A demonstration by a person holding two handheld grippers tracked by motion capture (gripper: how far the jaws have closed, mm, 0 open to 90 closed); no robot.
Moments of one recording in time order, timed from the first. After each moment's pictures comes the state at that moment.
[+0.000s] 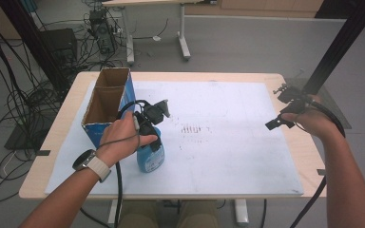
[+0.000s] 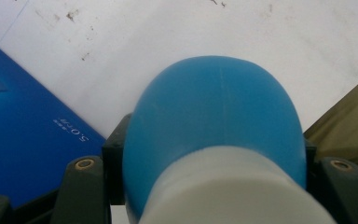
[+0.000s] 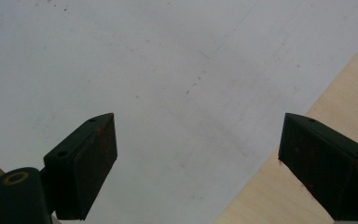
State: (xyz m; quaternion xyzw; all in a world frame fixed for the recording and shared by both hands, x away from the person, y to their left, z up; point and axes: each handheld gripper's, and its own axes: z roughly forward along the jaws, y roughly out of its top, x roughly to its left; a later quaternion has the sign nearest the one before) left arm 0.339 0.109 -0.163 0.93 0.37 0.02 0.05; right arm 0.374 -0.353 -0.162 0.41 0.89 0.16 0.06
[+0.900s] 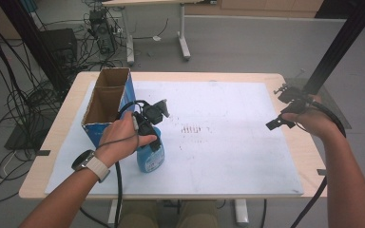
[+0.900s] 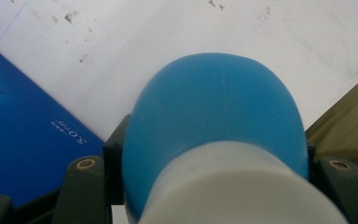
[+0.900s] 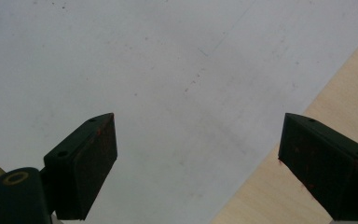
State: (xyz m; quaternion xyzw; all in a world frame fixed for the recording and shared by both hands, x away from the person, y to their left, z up) left arm 0.338 0.114 -0.165 0.93 0.37 0.02 0.06; right arm 0.375 -0.354 -0.162 0.42 0.89 0.15 0.06
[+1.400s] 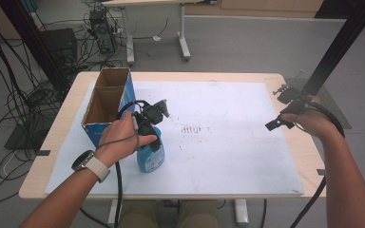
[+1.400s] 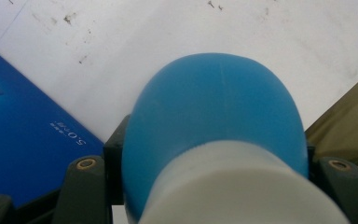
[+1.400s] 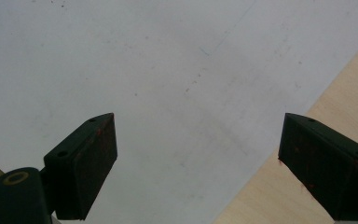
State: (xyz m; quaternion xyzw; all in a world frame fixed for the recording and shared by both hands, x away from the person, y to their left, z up) left arm 0.338 0.115 -0.165 0.93 0.37 0.02 0.06; right arm 0.376 -0.353 -0.165 0.42 0.90 0.15 0.06
